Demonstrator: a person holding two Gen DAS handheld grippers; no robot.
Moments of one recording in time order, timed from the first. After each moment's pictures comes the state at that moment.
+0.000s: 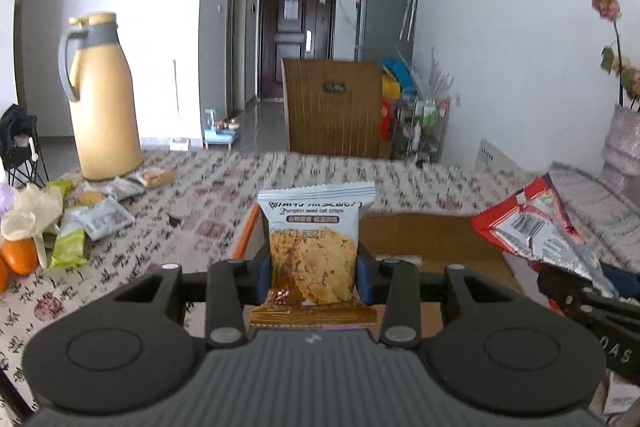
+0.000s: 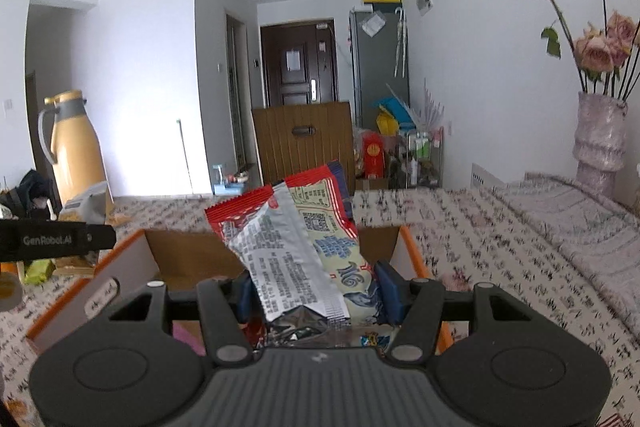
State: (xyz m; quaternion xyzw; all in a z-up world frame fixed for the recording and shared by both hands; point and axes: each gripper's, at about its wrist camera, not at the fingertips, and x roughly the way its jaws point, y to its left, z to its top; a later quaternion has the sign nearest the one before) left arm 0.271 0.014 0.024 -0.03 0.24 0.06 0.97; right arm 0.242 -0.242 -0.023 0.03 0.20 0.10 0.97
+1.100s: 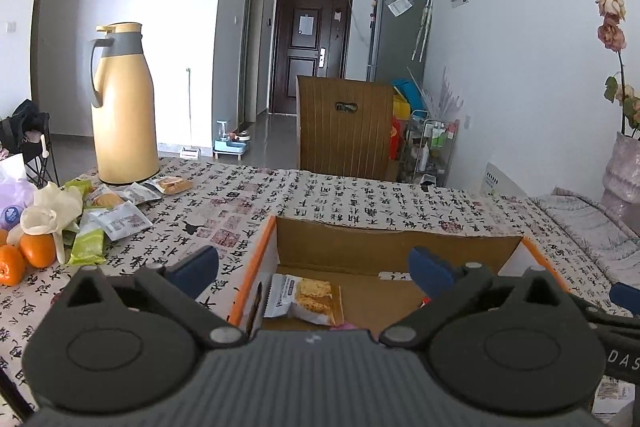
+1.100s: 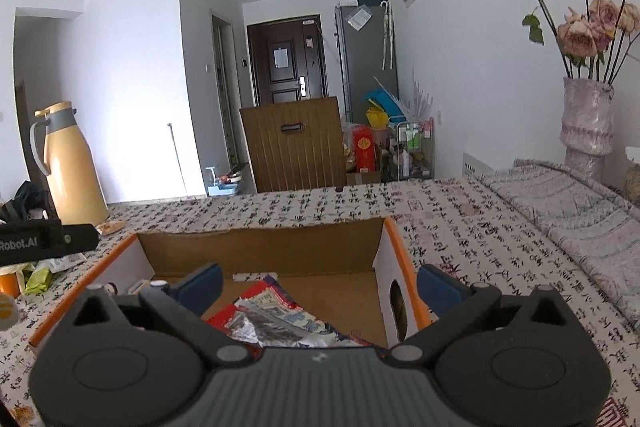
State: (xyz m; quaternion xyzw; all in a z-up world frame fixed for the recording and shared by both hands) left arm 0.242 0.017 0.042 -0.05 0.20 0.08 0.97; right arm 0.230 -0.257 -0.011 0.05 0.20 0.09 0.97
